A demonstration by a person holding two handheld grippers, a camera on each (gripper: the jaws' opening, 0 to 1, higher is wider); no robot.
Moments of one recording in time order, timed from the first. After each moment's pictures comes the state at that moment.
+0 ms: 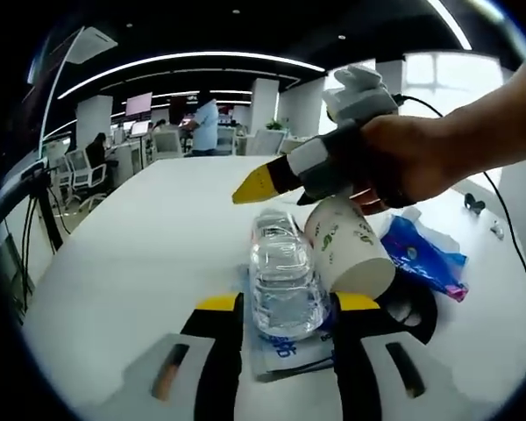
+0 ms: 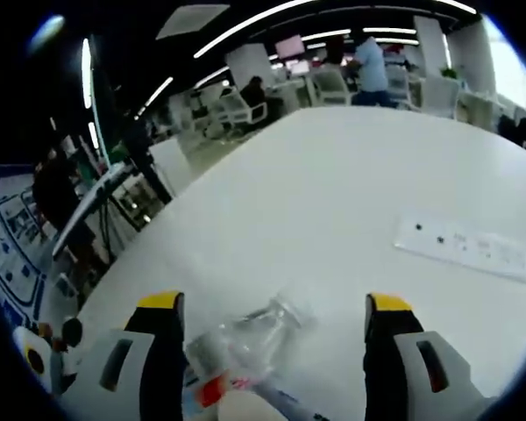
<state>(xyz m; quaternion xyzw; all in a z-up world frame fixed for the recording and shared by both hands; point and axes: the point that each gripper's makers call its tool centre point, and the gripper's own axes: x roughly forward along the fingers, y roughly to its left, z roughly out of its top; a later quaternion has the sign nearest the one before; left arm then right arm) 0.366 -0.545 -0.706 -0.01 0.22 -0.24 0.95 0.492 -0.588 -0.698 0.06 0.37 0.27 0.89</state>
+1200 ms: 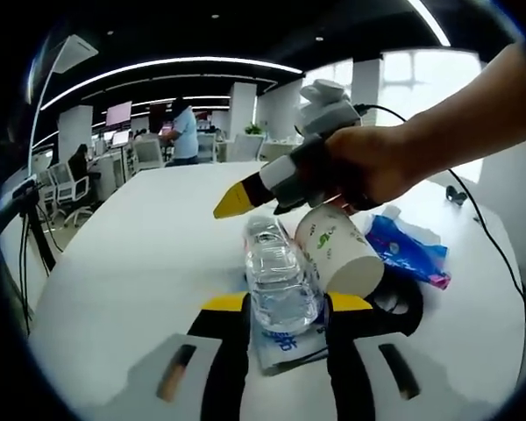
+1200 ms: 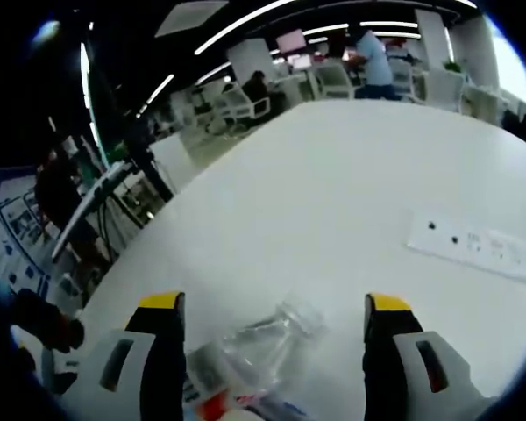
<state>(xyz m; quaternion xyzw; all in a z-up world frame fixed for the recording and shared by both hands) 0.358 -0.541 -0.695 0.00 0.20 -0.29 0.94 0.493 -0.580 -0.702 0.06 0.38 0.28 0.88</state>
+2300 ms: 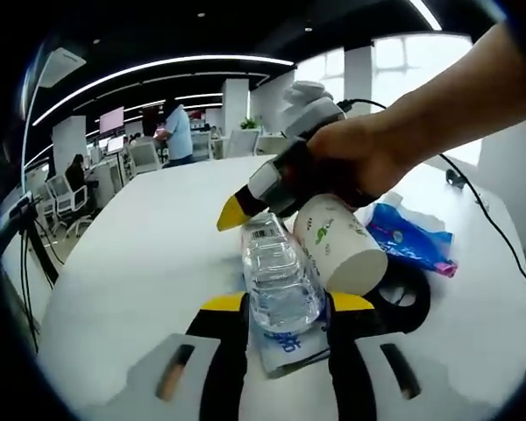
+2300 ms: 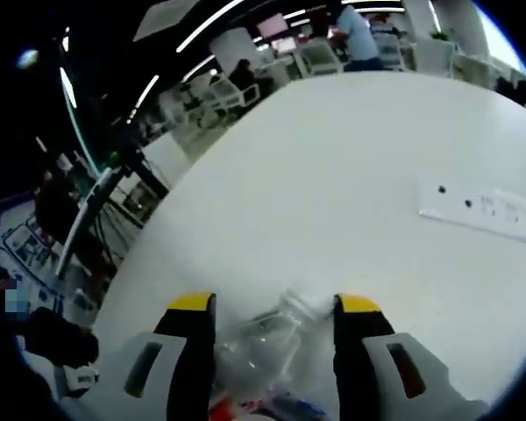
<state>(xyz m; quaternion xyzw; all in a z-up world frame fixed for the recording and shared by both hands) 0.361 -0.546 -0.702 0.04 0.21 -0.29 0.93 0.497 -0.574 -0.726 0.11 0.43 0.26 0.86</state>
